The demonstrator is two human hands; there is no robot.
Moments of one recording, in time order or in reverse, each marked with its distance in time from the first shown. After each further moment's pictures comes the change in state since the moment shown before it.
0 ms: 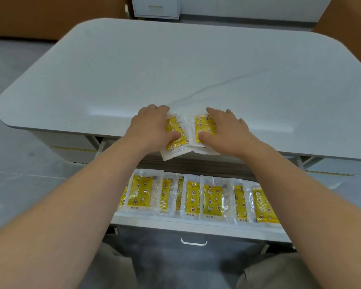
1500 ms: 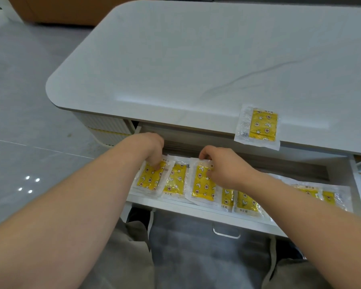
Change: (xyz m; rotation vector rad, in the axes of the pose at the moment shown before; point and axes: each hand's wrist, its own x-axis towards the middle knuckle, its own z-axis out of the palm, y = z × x) left_hand -0.019 -0.095 0.023 0.437 -0.676 -0.217; right_hand -0.039 -0.062 0.089 0.133 -0.297 -0.170
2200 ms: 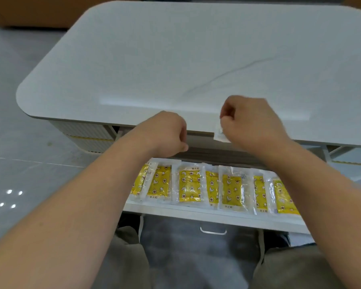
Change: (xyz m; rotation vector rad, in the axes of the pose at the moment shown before) left_hand -0.062 0.054 -0.046 -0.272 0.422 0.341; right_hand -0.040 -0.010 -0.107 -0.032 0.495 0.138
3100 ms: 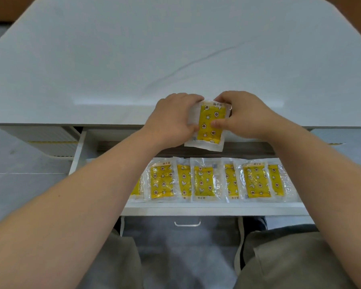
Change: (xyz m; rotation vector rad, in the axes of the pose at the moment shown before) left_hand 0.054 0.067 0.038 -0.123 0.337 0.302; right_hand 0.012 0.082 -0.016 0.066 -0.186 0.037
